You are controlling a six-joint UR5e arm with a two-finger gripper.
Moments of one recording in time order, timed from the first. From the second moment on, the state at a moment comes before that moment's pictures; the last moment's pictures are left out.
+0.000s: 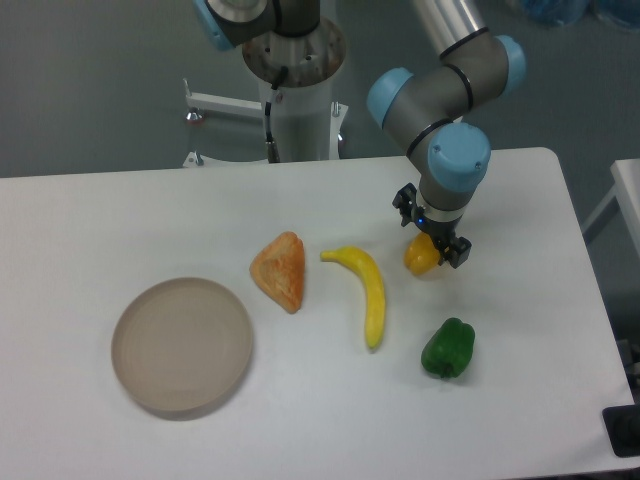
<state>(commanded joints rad) 2.42 -1.98 -1.64 -1.17 1.66 1.47</state>
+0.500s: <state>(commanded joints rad) 2.42 -1.99 -1.64 -1.16 1.67 1.47</state>
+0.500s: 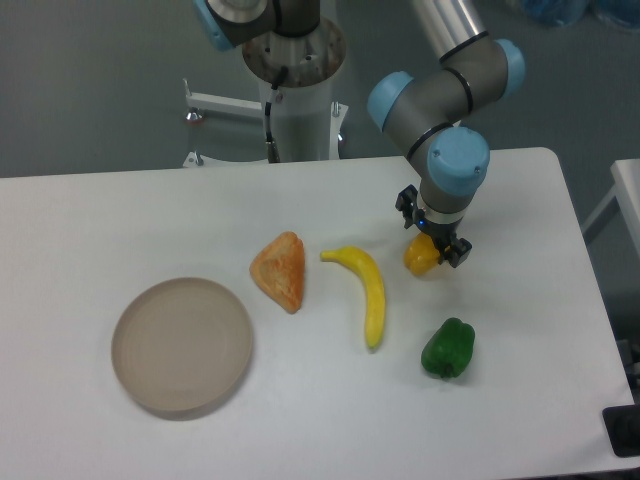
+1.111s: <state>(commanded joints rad) 2.43 -1.98 -1.59 -1.18 1.66 1.47</state>
